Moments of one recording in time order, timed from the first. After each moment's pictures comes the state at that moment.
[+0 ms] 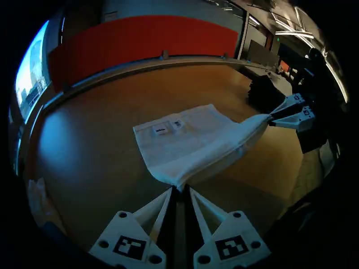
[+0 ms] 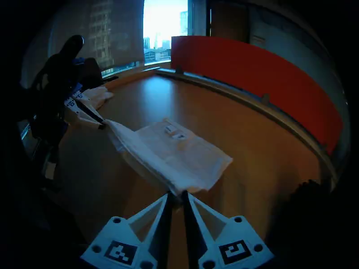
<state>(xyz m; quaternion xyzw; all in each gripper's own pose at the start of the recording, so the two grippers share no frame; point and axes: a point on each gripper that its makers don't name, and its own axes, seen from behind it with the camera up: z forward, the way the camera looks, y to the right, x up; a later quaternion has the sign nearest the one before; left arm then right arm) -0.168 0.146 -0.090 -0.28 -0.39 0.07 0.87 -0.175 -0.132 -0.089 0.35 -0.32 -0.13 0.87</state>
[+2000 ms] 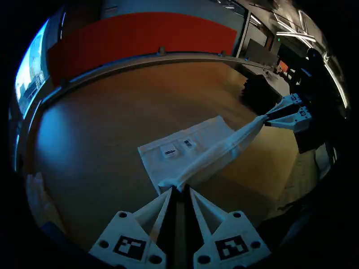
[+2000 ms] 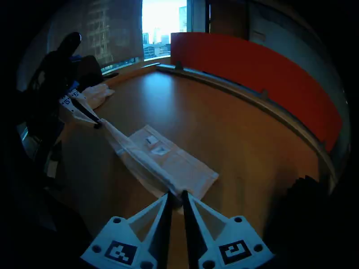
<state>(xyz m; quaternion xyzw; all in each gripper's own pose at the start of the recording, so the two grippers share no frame) -0.159 0.156 -0.109 -0.28 -0.42 0.06 0.86 -0.172 -0.122 -0.100 0.35 -0.35 -0.13 0.86</state>
